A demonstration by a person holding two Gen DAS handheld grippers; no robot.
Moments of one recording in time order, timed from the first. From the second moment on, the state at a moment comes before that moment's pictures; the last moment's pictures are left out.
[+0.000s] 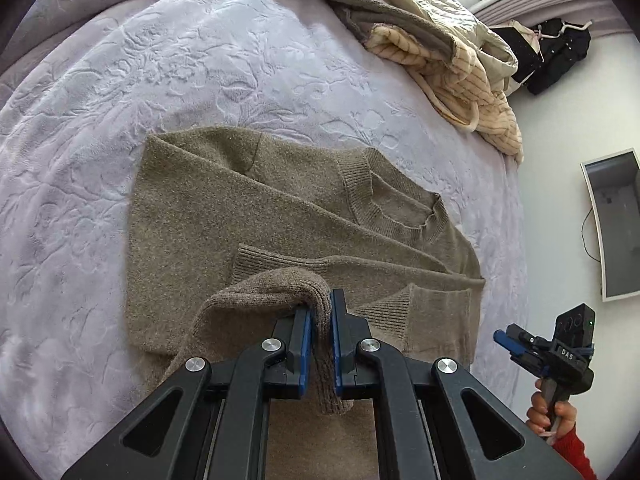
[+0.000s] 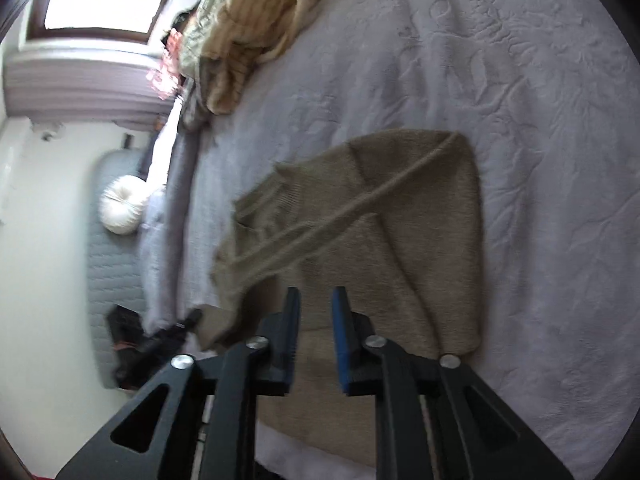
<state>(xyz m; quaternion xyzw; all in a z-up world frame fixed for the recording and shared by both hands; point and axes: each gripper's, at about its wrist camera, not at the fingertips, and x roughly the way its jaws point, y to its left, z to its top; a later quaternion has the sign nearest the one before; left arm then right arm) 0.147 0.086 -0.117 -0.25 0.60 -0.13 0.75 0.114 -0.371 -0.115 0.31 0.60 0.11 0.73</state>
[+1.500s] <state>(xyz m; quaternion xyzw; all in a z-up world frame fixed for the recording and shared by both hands) 0.181 0.056 -0.115 -0.07 0.61 -0.21 0.76 0.177 -0.346 -0.116 0.15 0.58 0.05 0.80</state>
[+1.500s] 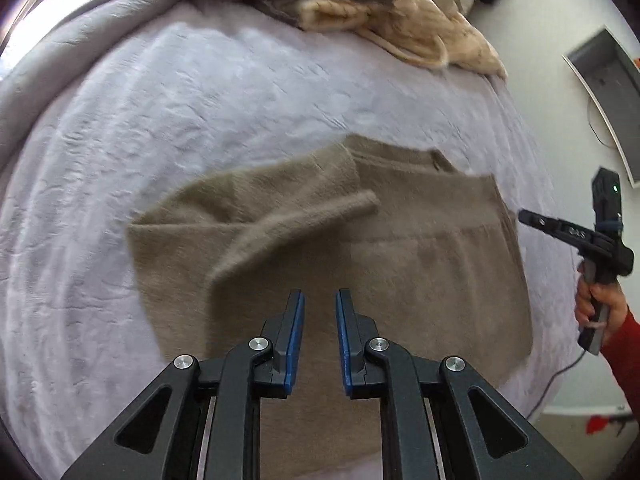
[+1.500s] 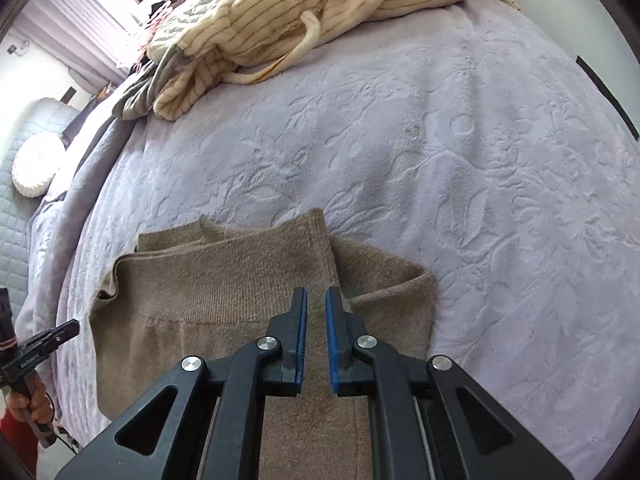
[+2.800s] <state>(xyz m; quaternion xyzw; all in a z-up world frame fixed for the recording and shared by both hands) 0.077 0.144 -0.156 -0.17 0.68 -0.14 0.70 0.029 -0.316 -0.136 0.26 0.63 0.07 0.72</state>
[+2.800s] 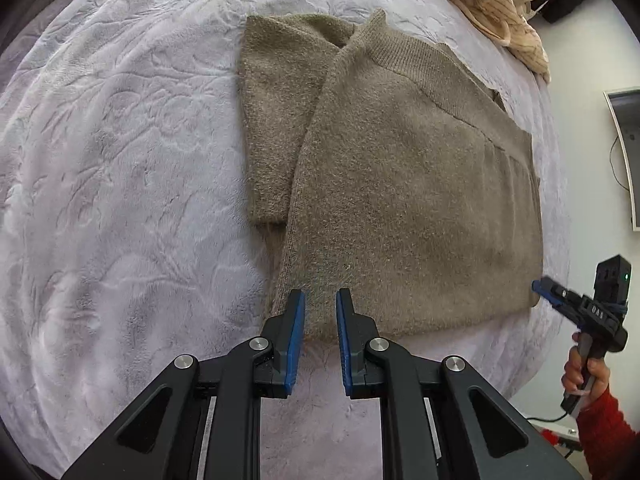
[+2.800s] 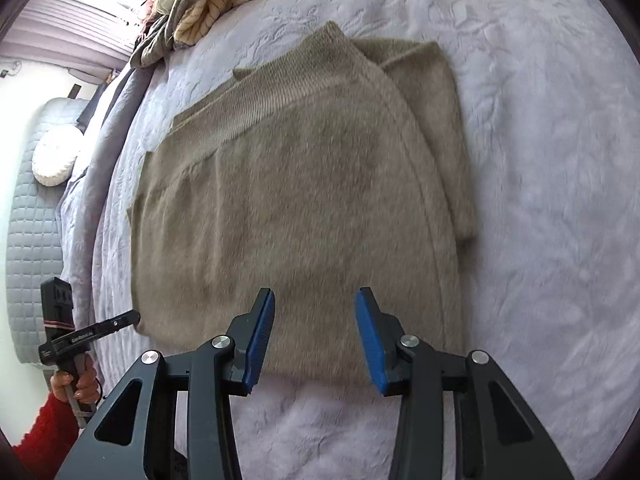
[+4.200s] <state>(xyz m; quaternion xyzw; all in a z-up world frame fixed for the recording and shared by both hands) 0.047 0.174 -0.173 -0.13 0.66 -0.13 0.73 -0.010 -0.356 -0.178 0.38 0.63 -0.04 0.67</state>
